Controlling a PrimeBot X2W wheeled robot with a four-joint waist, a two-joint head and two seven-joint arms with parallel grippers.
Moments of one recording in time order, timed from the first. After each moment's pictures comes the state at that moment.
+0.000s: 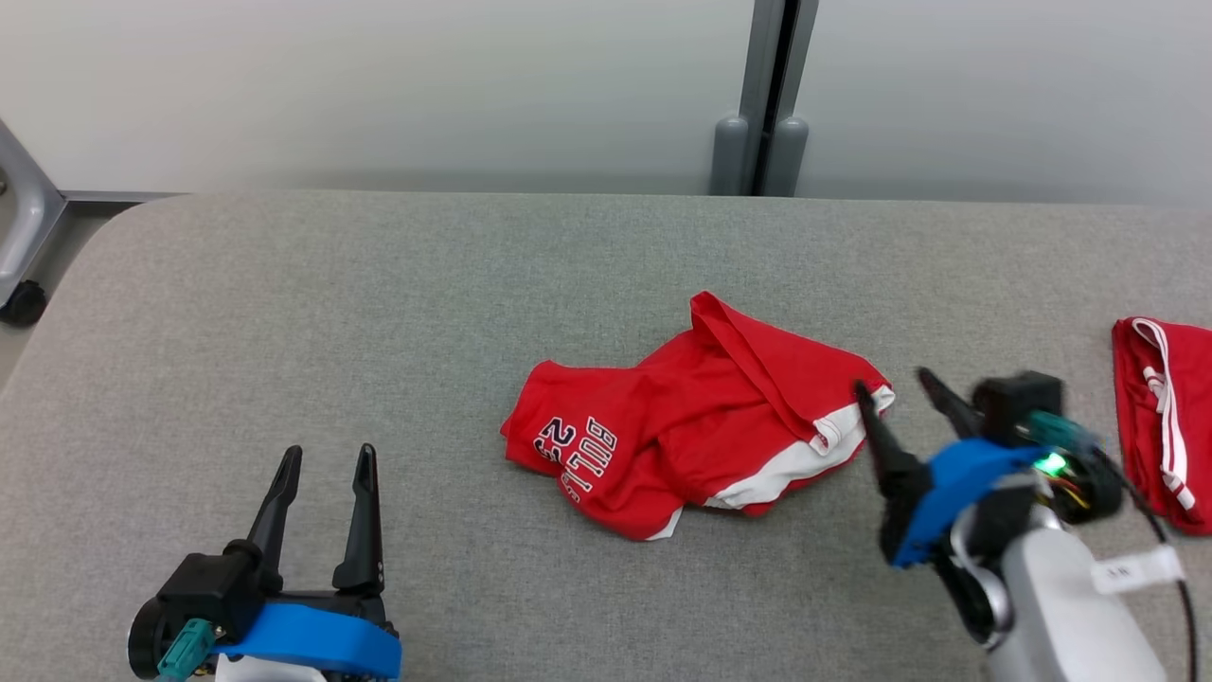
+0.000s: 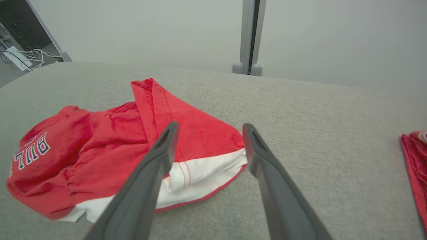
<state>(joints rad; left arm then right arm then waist) -0.04 0.18 -0.17 0.22 -0.35 -0.07 -0.26 -0.33 -0.09 0.02 0.44 0.16 0.13 0.05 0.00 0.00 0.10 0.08</state>
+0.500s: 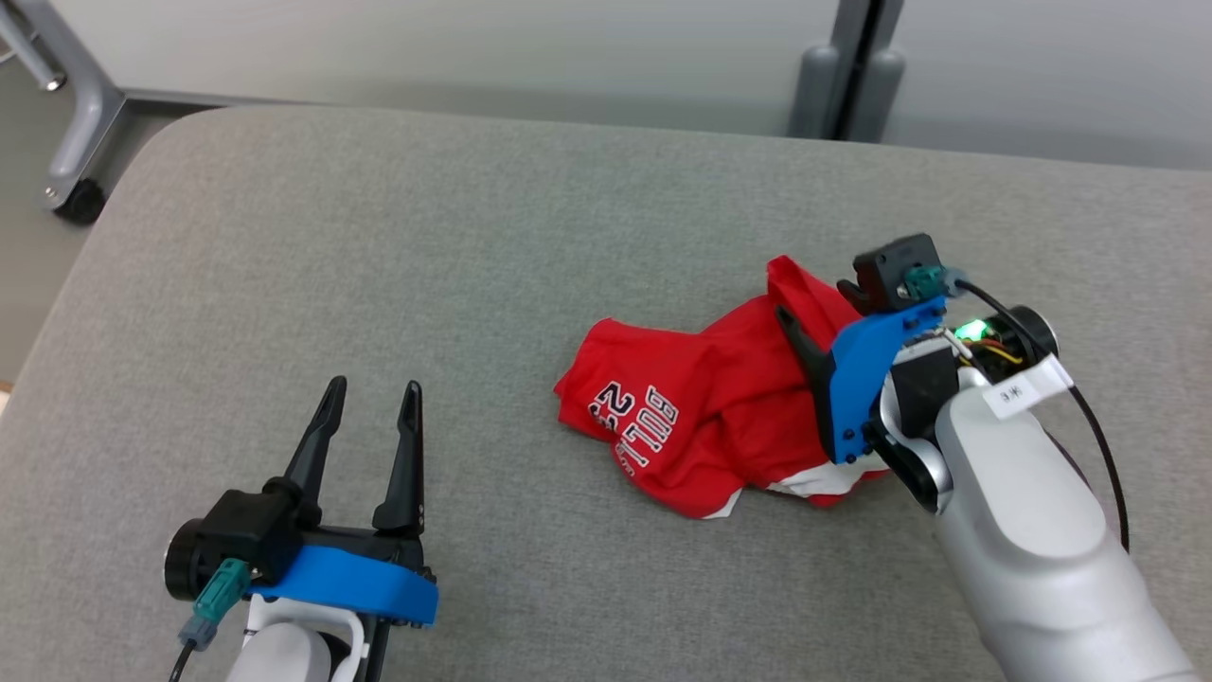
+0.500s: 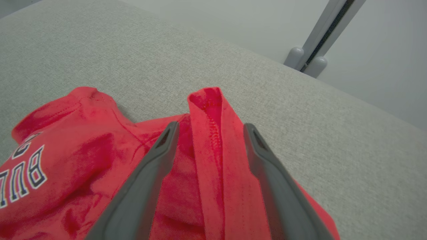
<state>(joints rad) -0.15 0.16 -0.22 0.23 -0.33 -0.09 -0.26 -0.65 -0.10 0.23 0.63 0.10 0.13 0.27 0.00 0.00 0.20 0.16</state>
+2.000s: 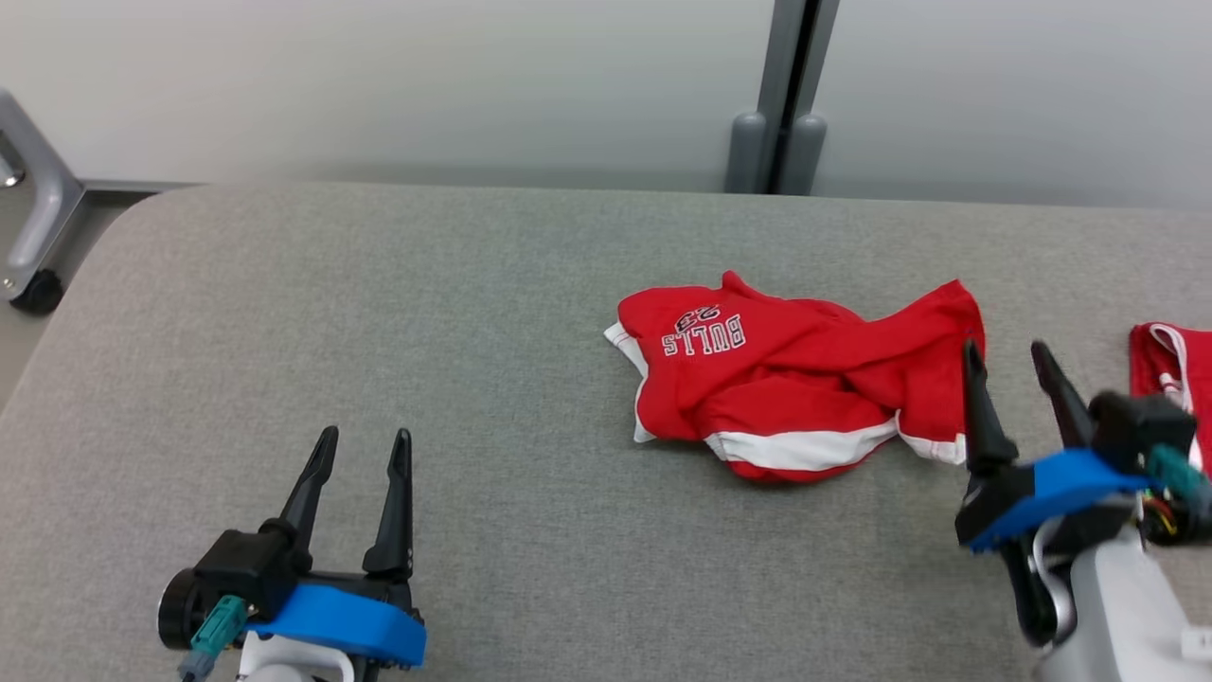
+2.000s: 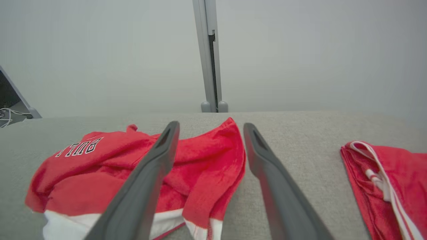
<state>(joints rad) -0.10 0.15 -0.19 0.27 -0.30 -0.11 -0.26 -0.38 -0.07 -0.15 0.50 0.10 0.13 -0.16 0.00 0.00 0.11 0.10</state>
